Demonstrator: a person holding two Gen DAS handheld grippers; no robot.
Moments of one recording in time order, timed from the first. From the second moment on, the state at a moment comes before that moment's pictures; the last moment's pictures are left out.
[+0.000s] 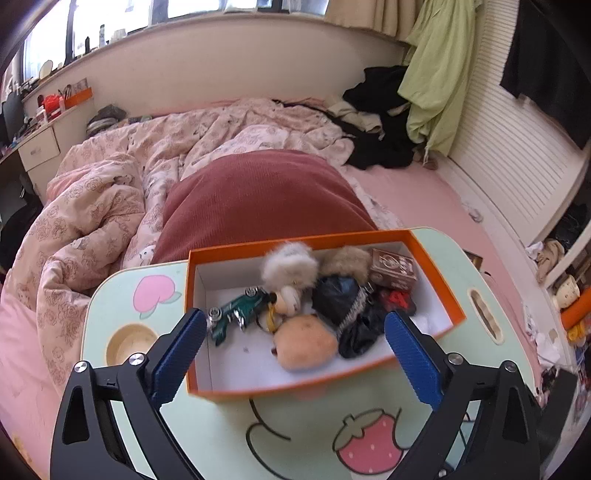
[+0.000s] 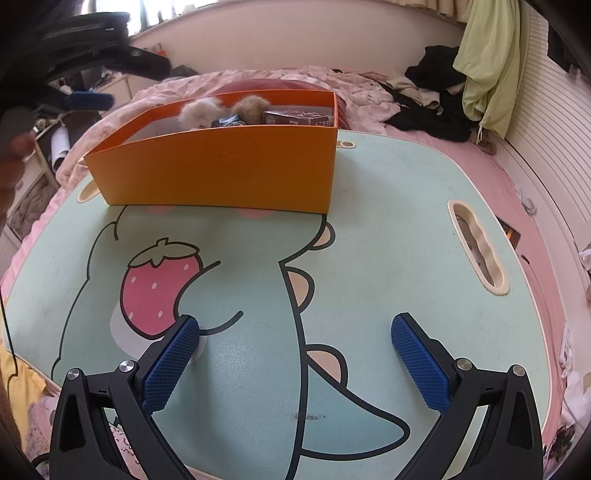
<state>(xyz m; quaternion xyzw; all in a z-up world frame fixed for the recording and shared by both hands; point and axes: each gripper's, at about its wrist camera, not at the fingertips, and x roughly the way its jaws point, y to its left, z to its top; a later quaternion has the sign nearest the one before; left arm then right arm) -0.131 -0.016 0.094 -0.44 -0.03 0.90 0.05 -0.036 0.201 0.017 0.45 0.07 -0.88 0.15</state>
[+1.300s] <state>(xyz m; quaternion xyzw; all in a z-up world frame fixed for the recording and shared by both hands) -0.056 0.009 0.037 -0.44 -0.11 0.88 0.15 -0.036 0.200 0.017 0.45 0.07 -0.88 0.15</state>
